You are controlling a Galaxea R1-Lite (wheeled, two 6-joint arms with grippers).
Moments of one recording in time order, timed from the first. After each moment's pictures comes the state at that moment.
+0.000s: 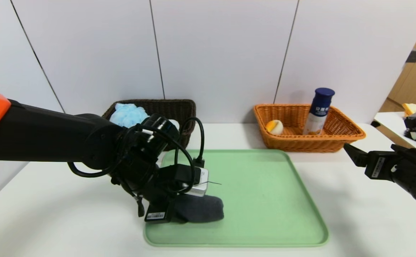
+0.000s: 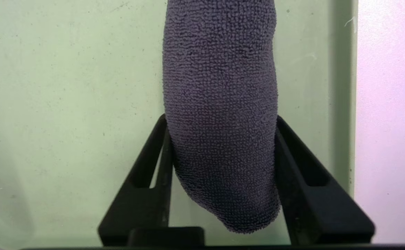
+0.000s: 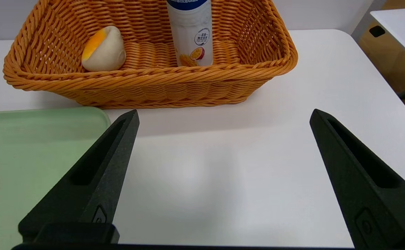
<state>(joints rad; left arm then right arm) -0.59 1.88 -1.24 0.44 -0.36 1.06 0.14 1.40 -0.36 -0.85 -0.28 0.02</state>
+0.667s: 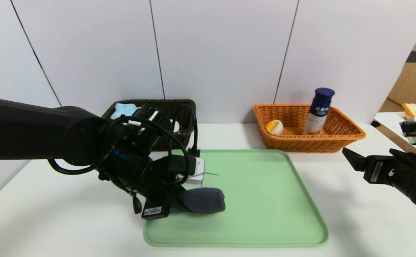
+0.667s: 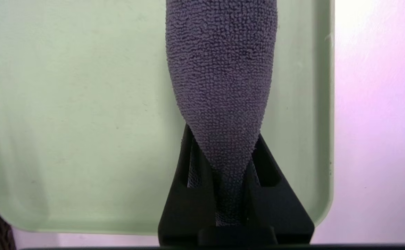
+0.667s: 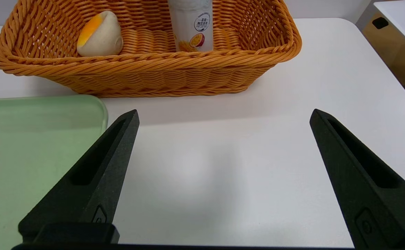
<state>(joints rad) -0.58 1.82 -1.24 0.44 -0.40 1.01 0.14 1.41 -0.34 -0.85 -0.27 0.02</state>
